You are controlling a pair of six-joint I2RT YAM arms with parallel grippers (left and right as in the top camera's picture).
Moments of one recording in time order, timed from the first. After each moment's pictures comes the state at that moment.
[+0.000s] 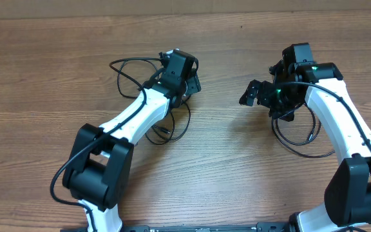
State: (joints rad) left arm -0.47 1.95 1.32 -0.30 -0.11 -0.69; right arm 0.09 1.71 1.35 -1.03 -0.36 0.36
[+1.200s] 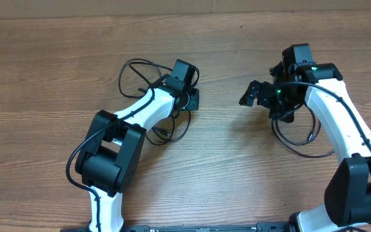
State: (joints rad) left arm -0.46 2.06 1.33 -0.38 0.06 -0.39; right arm 0.09 1.71 1.34 -1.03 -0.36 0.38
